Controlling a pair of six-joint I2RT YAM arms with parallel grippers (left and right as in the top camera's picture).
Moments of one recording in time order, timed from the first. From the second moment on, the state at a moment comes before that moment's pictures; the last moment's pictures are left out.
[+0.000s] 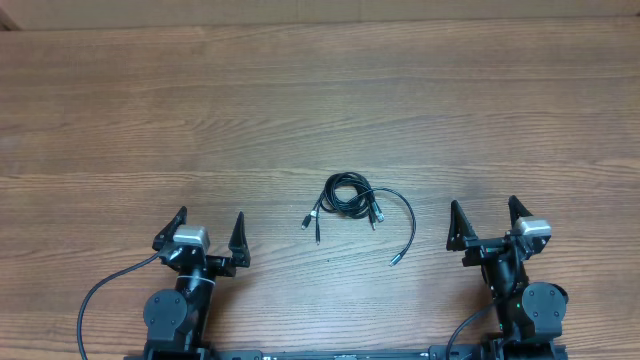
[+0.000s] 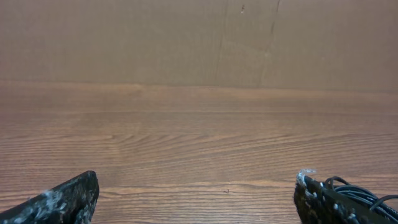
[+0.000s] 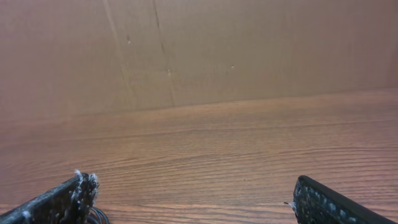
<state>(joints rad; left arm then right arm) -0.07 0.01 0.01 -0.07 0.06 -0.09 0.02 0.01 0.02 -0.03 -0.10 0.15</state>
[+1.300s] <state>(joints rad) -0.07 0.01 0.07 -0.18 0.07 -0.12 0.02 0.01 0.02 -0.03 -0.10 0.15</state>
